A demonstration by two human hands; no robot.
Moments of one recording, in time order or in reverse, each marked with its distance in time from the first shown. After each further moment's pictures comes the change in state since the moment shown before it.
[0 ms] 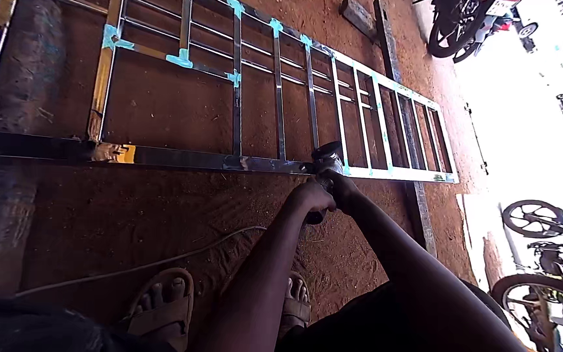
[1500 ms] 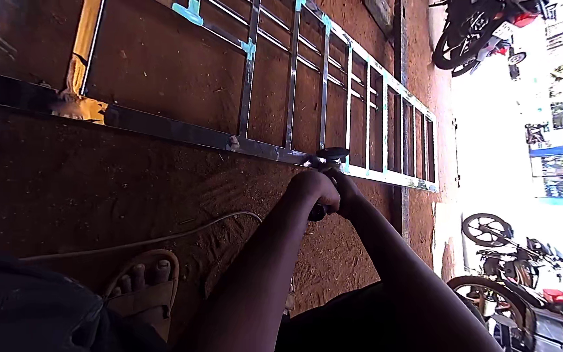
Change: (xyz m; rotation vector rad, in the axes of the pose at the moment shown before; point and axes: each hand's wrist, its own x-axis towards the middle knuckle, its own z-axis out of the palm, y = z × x) left_hand -0.004 0.003 -0.028 0.303 -0.173 0.094; right_hand -0.016 -0.002 0.015 0.069 -0.031 0.102
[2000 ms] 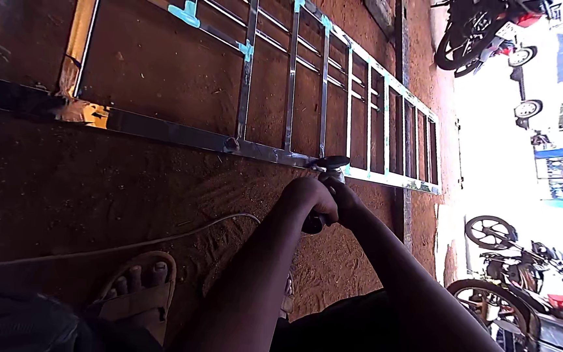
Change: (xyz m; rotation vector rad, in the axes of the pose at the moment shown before) left_hand -0.011 0.002 0.001 -0.054 -0.059 -0.076; right_hand -0.011 0.001 -0.002 -0.075 0.045 0.035
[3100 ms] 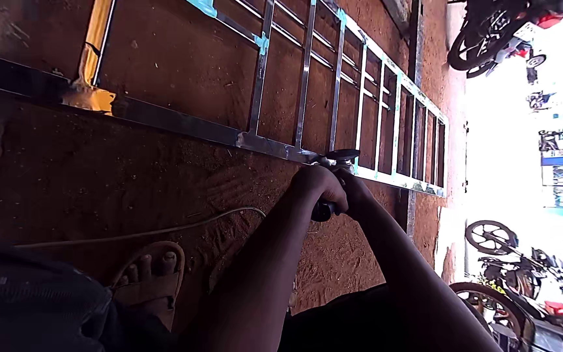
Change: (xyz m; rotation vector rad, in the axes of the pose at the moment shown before) left_hand 0.002 -0.011 -0.017 -0.061 0.037 0.030; right_hand 0.008 -0.017 0.009 -0.132 0.049 -0.082
